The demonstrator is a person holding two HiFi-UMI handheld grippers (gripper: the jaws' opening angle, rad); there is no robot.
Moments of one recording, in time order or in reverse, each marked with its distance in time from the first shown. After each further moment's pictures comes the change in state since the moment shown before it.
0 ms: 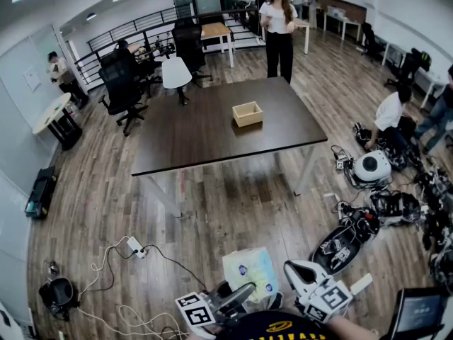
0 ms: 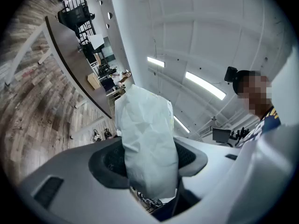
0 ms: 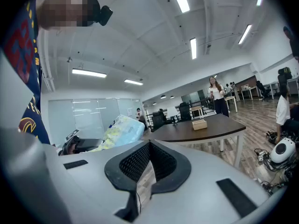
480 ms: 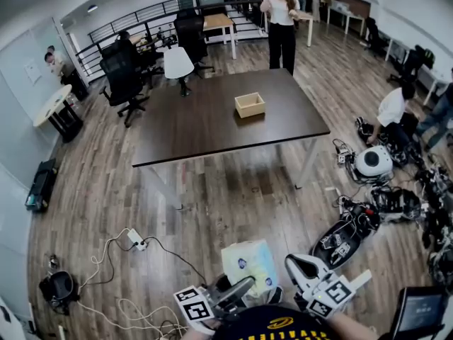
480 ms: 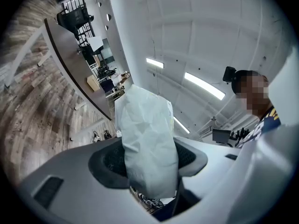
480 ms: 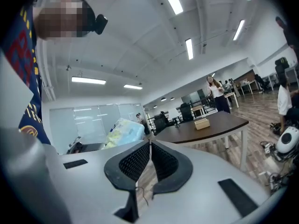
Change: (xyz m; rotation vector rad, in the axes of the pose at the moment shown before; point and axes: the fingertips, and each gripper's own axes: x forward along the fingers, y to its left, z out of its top) left arm 0.008 0.006 0.019 0.032 -0.012 -0.020; right arm 0.011 -0.009 0.010 0.066 -0.065 0.029
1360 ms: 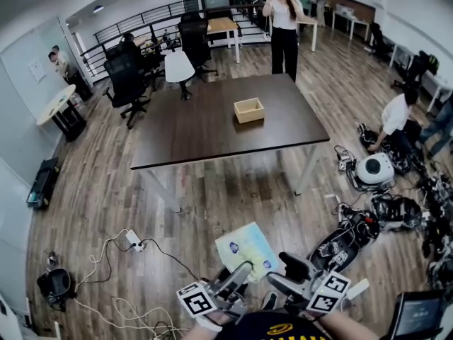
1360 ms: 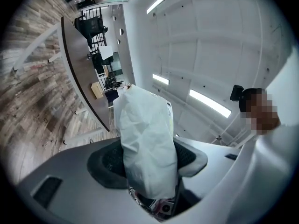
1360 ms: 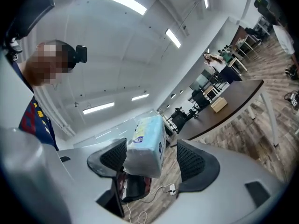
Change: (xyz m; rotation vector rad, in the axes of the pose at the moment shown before) left arm 0.048 0.007 0.032 -0.096 -0.213 0.026; right arm 0.008 0.001 0.010 0.325 -0.046 0.271
